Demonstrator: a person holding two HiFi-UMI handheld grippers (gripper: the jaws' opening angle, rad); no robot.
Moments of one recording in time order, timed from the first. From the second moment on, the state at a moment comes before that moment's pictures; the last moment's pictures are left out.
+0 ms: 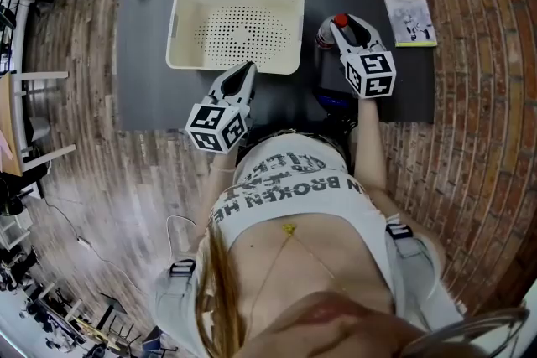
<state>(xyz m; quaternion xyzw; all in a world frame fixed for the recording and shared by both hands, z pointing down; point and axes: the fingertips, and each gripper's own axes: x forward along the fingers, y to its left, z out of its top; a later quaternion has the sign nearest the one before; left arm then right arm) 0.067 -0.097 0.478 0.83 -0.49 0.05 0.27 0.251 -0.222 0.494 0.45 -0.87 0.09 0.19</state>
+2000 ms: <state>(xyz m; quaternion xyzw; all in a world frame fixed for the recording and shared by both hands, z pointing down) 0.060 -0.087 0.478 0.82 -0.50 0.04 0.27 0.253 -0.214 0.496 0.44 -0.88 0.14 0.13</state>
